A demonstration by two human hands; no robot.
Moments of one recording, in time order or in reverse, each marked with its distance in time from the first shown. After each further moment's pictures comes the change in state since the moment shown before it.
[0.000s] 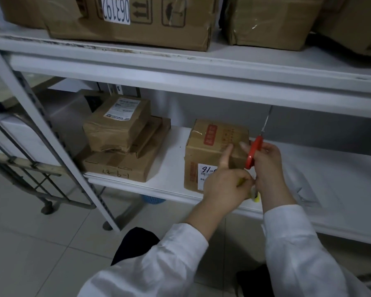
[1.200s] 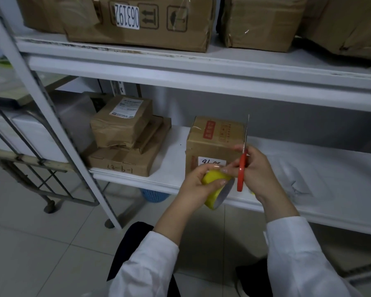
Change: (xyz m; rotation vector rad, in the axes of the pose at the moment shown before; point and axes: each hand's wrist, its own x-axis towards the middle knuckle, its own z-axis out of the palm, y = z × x) left_hand -0.047 -0.030 -0.025 -0.701 0.000 -0.204; right_hand -0.088 -0.021 -0.014 -0.363 -0.389 -0.193
